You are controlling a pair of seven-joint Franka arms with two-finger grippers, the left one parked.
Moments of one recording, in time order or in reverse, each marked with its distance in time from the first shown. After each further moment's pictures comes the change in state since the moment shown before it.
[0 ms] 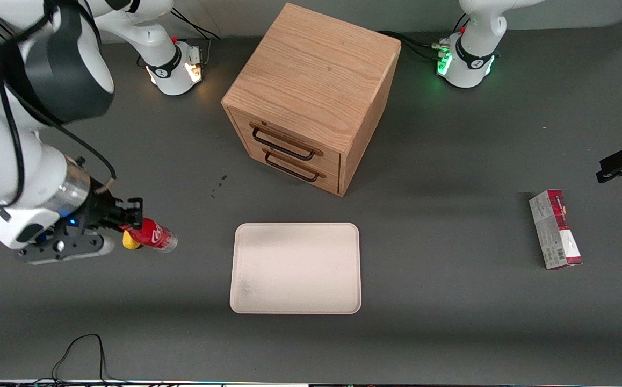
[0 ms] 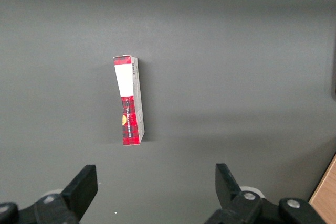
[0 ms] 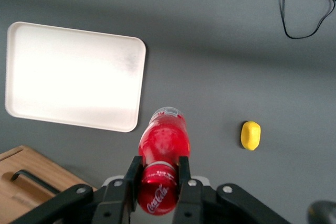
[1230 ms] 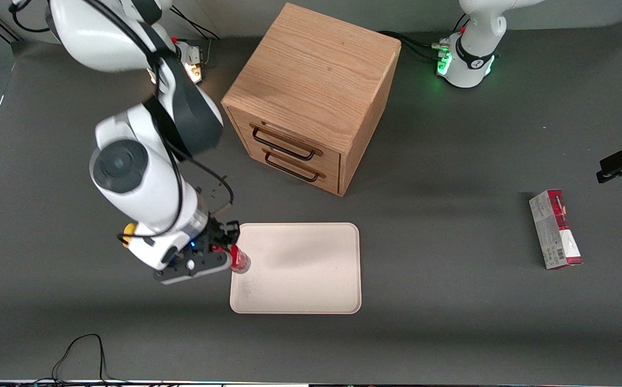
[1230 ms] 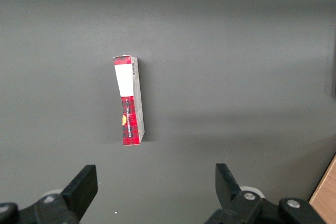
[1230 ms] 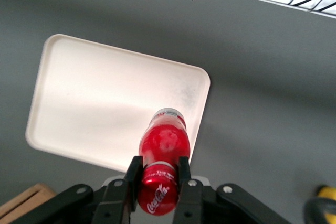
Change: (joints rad) arm 0.129 0.243 0.043 -0.015 -0.034 0.323 0.077
